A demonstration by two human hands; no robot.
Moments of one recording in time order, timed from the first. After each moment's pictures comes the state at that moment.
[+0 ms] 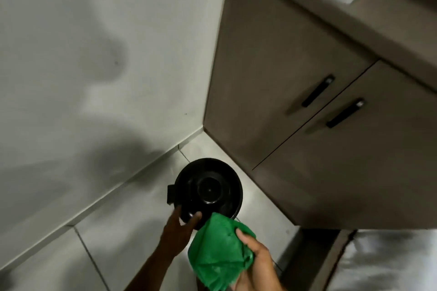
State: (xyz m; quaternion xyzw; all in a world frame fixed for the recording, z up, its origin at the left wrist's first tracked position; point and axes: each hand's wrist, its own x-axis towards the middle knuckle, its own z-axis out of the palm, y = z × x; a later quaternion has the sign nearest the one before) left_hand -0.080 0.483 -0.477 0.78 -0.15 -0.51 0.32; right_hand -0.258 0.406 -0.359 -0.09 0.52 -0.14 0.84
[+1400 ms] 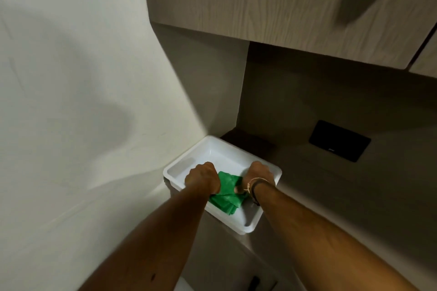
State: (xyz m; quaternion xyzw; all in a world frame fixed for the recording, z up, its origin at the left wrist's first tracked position) left_hand 0.019 -0.026 -0.004 0.87 -0.45 -0.20 0.06; right_hand -0.119 -0.083 0.009 -0.71 0.67 -0.05 0.23
